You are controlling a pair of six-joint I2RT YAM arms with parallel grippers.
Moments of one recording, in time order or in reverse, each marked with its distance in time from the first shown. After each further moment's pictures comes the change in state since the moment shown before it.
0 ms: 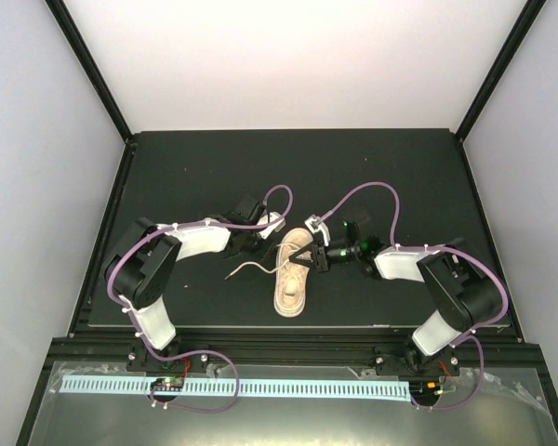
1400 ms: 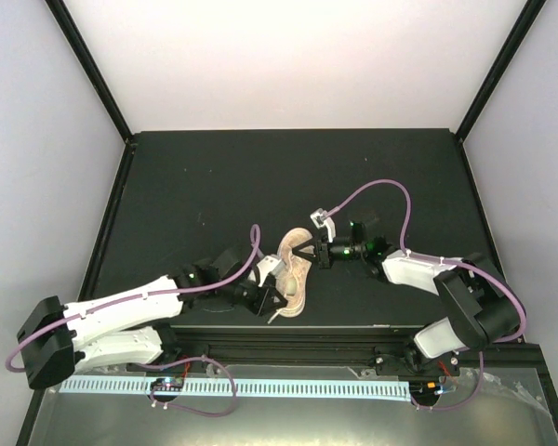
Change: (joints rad) left arm -0.385 -0.706 -0.317 -0.114 0.194 -0.634; right arm 0.000 -0.127 -0.019 -0.032 0.106 0.025
